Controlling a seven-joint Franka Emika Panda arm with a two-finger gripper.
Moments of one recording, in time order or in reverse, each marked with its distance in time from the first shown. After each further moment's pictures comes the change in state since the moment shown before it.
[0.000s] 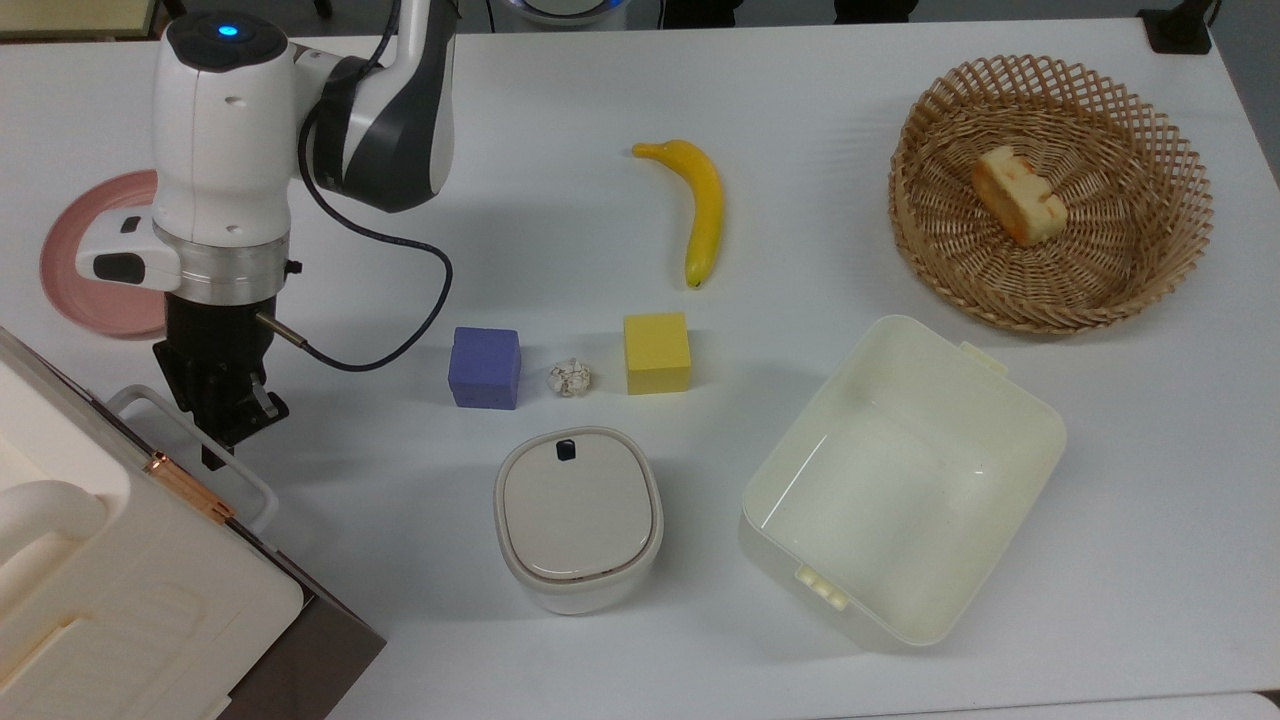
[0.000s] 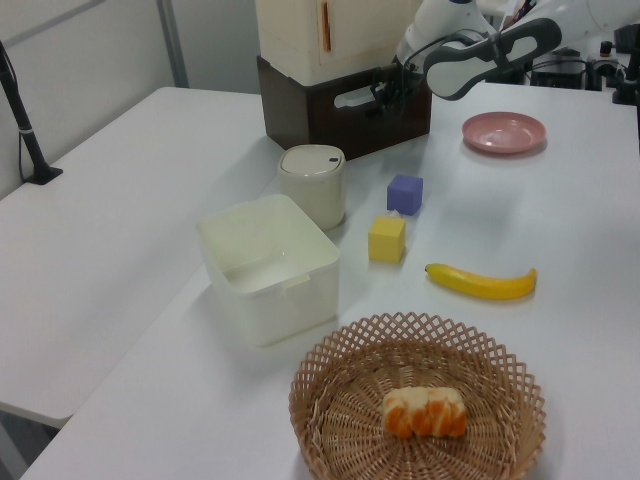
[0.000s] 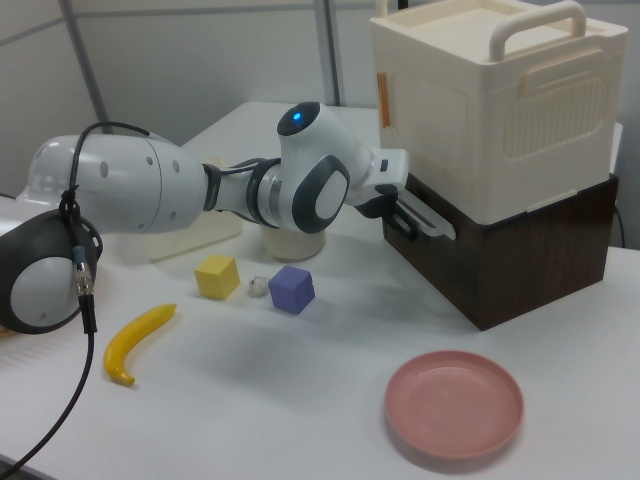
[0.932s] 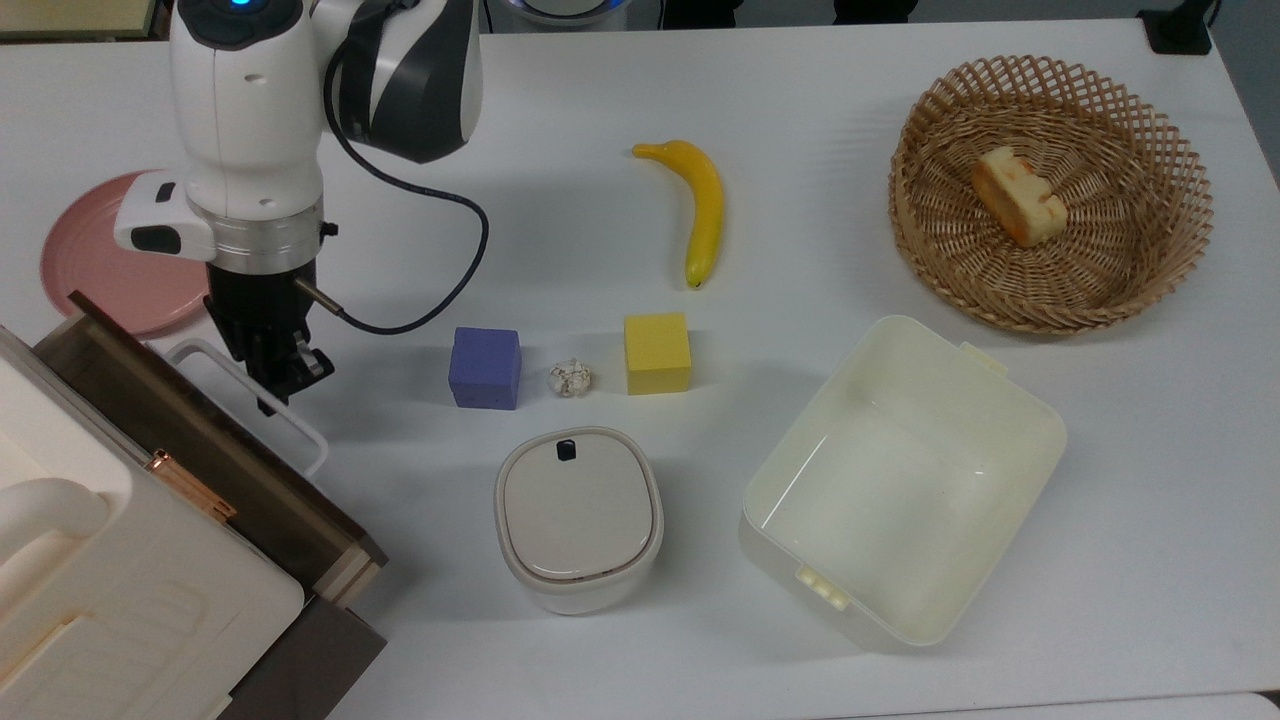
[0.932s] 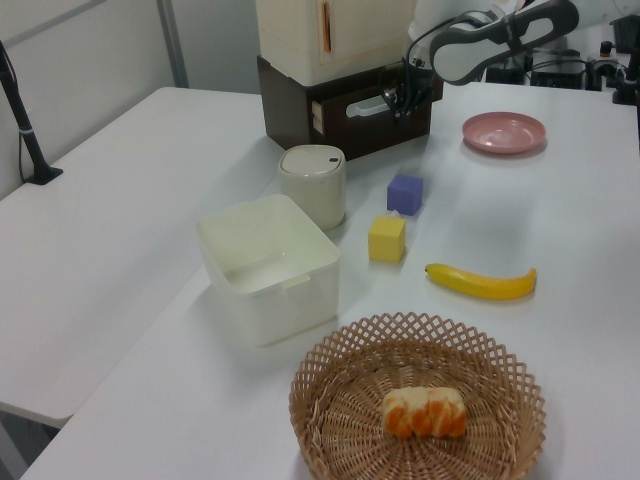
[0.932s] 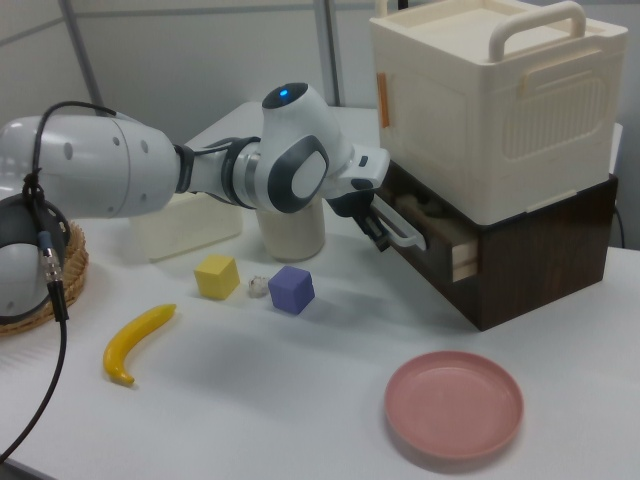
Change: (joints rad) arm 0.022 -0.104 0.019 -0.074 0.000 -0.208 0.062
